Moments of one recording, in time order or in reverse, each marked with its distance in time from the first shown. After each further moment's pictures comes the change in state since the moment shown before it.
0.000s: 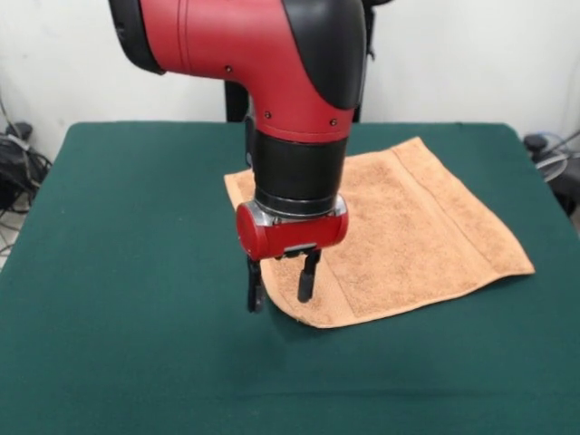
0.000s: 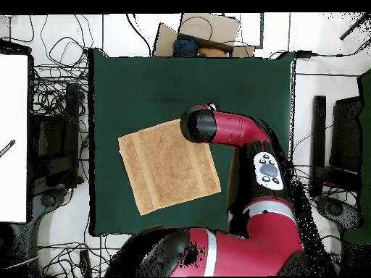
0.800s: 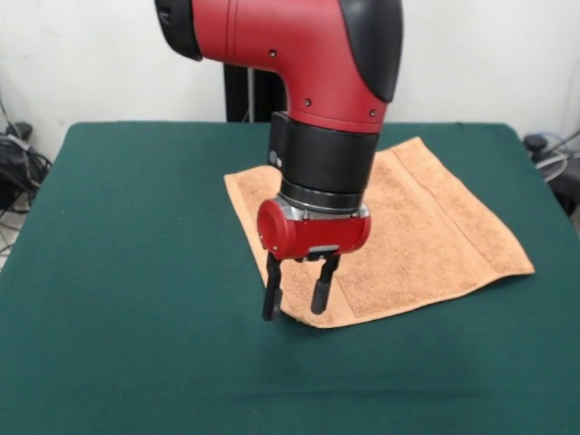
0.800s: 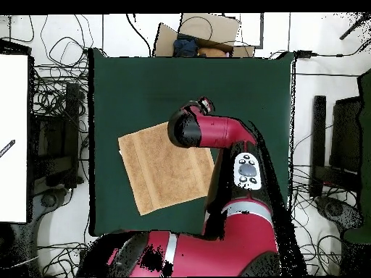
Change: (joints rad) arm 0.100 0.002 -0.086 0.008 0.000 -0.170 0.000
